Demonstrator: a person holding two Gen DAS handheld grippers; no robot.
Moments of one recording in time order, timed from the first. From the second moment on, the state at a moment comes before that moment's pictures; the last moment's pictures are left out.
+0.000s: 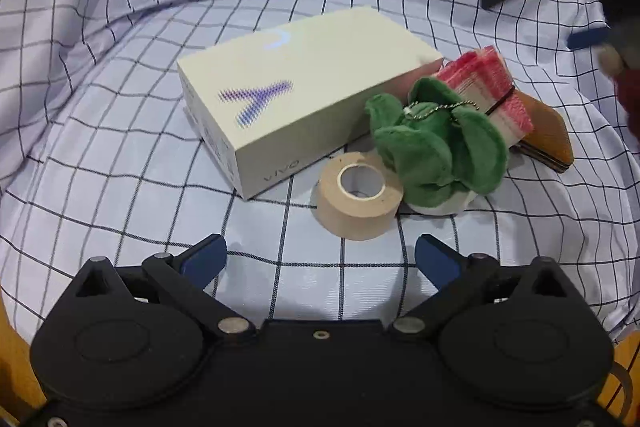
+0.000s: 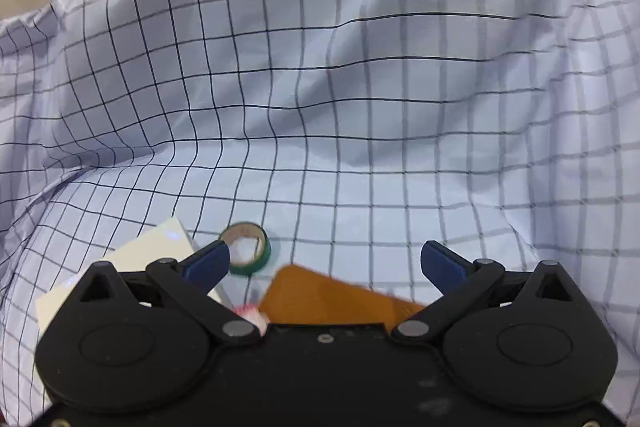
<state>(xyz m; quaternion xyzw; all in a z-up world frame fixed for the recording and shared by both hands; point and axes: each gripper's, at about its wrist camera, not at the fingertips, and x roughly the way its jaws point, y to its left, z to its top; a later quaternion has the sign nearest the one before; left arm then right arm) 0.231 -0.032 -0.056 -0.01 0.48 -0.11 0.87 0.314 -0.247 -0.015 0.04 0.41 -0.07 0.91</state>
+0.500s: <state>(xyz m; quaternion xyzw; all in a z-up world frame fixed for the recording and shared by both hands) 0.234 -0.037 -0.069 0.01 0.50 -0.11 0.86 0.408 -0.216 -0.069 -0.02 0.50 -0.07 0.86</state>
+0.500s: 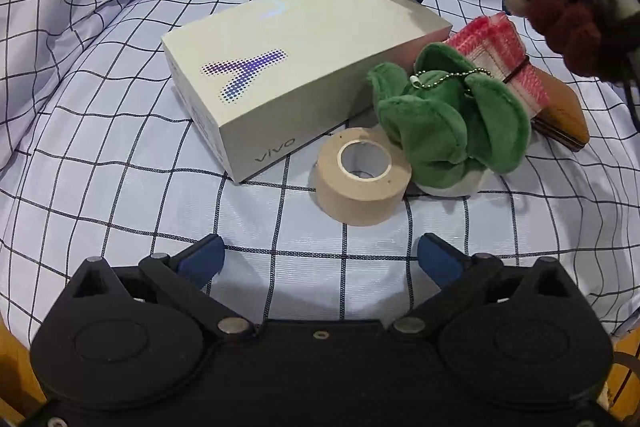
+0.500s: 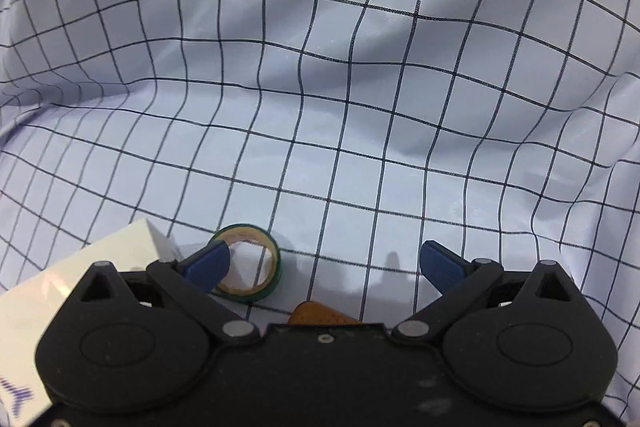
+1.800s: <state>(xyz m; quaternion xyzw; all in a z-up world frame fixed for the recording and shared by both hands) 0.230 -0.036 -0.071 0.01 0.49 -0.11 0.87 0.444 -0.244 -0.077 0.04 0.52 -0.10 0.85</state>
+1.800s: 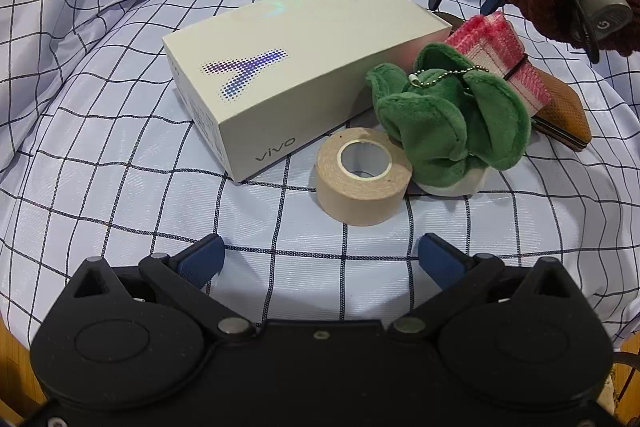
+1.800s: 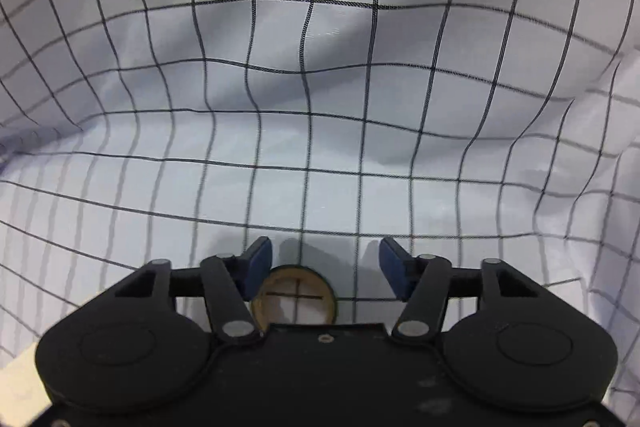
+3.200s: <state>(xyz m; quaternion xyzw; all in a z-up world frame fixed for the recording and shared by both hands) 0.240 -0.061 -0.013 -0.02 0.42 -0.18 0.89 0.296 -0.366 -0.021 0.12 0.44 -0.09 0.89</state>
